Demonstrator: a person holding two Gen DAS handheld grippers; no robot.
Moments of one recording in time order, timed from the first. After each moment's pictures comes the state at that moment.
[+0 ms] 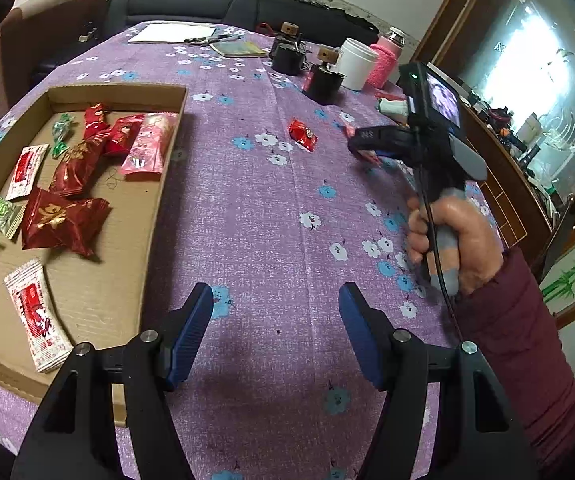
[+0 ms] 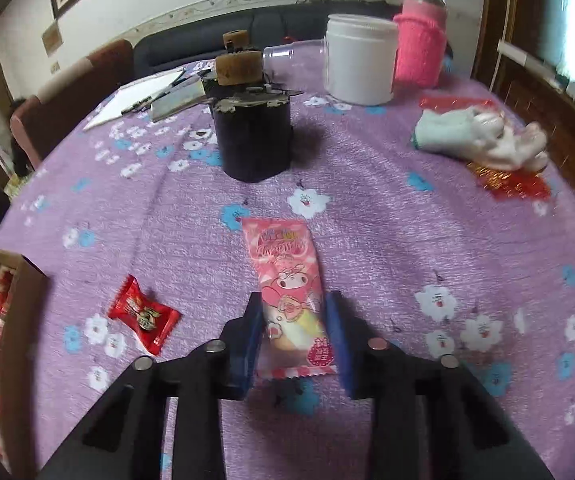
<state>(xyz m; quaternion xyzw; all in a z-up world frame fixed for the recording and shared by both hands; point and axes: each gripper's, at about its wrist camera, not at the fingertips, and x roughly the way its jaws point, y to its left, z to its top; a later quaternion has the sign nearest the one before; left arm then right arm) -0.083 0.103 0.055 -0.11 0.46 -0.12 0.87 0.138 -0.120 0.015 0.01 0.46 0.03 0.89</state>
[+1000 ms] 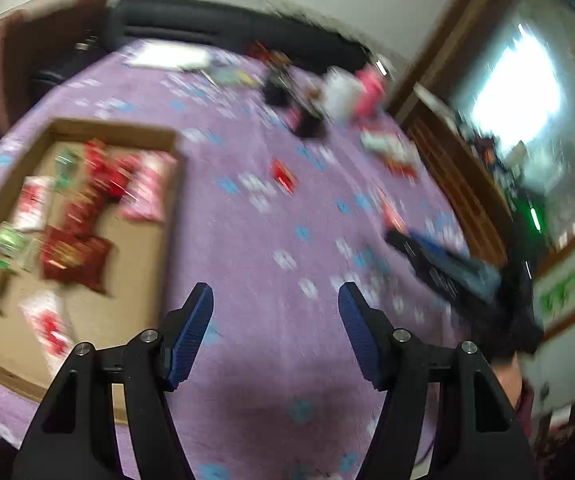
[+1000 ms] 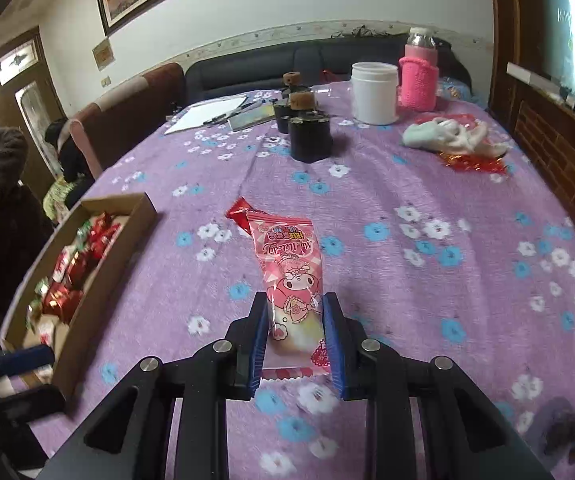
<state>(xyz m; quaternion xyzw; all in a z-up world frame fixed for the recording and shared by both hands) -0.077 0.124 0.109 -0.14 0.43 -0.11 0.89 -0.018 -0.124 0.077 0.02 0.40 0.10 0.91</state>
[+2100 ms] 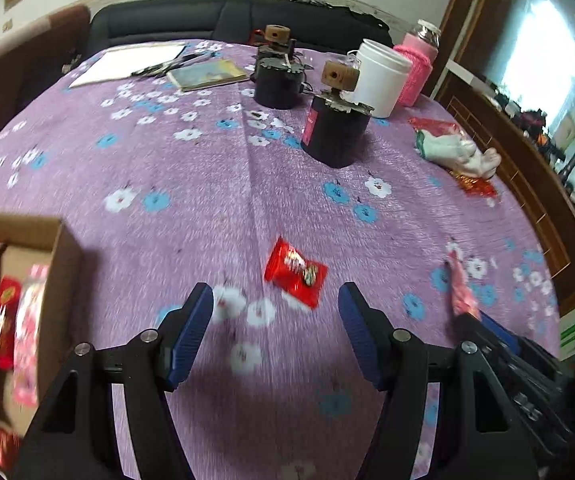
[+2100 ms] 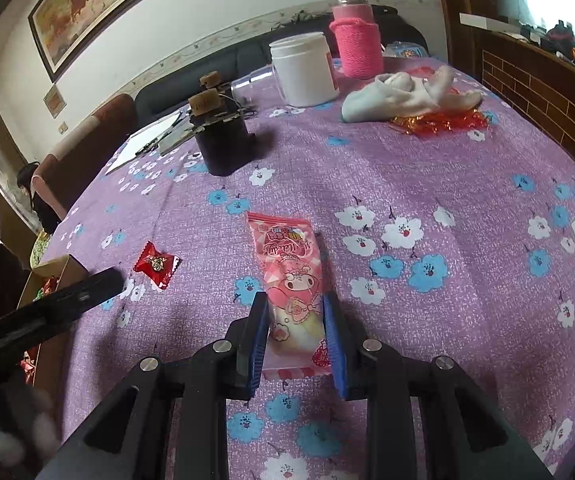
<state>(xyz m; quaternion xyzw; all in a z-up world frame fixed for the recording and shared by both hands) 0.098 0.034 0.032 -0.05 0.45 -0.09 0.89 0.058 -0.186 0.020 0.13 0.43 0.04 0.89</state>
